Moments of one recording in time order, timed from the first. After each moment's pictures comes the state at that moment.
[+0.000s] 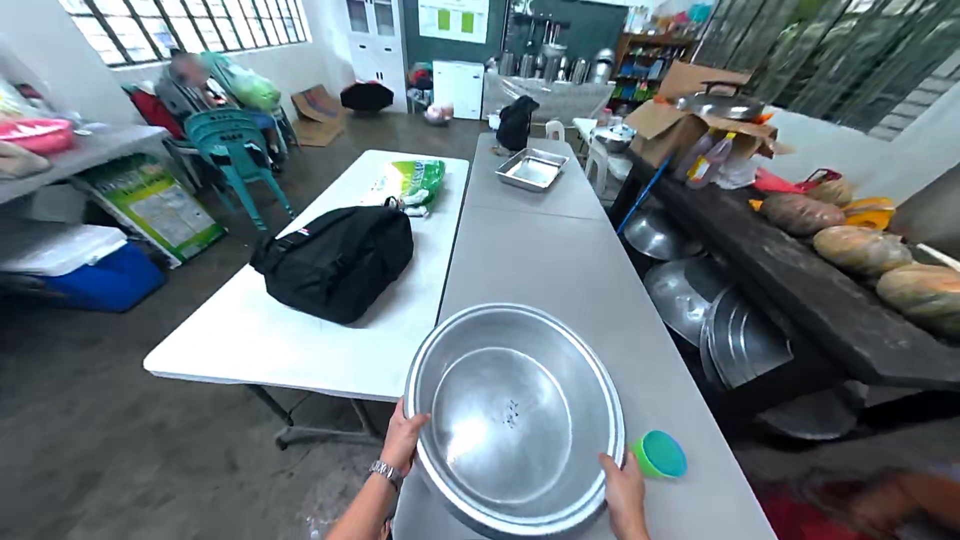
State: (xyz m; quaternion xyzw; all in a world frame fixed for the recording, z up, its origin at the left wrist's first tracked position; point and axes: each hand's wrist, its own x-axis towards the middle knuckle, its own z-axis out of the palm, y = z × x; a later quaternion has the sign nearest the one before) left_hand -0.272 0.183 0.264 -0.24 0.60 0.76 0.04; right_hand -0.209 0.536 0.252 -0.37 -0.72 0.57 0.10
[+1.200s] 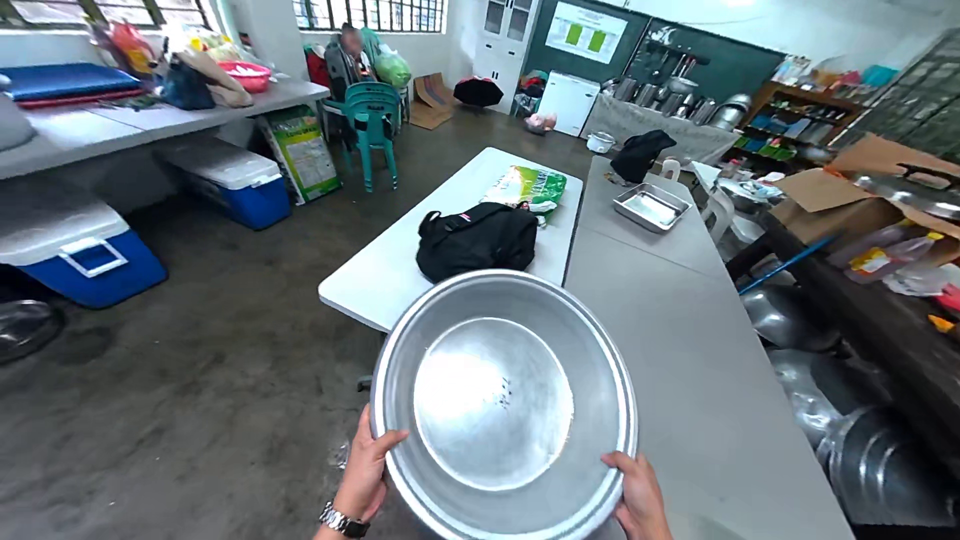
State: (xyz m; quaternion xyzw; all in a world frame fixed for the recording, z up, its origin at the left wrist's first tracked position) left_hand -0.136 -0.081 0.325 -0.31 0.44 0.83 -0.14; right_hand -0.228 0.259 0.339 -0.26 -0.64 0.73 -0.02
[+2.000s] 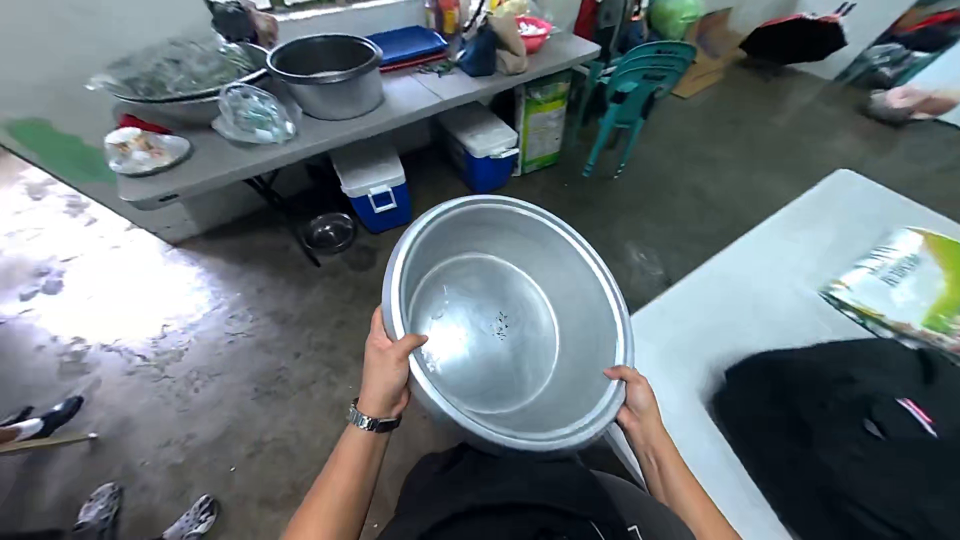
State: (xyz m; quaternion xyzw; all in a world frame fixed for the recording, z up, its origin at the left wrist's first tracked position) left_hand -0.178 -0.604 0.417 -0.45 0.45 0.65 -0.42; right_hand -0.439 -0.400 0.310 -0.08 -0.58 0.73 -0.35
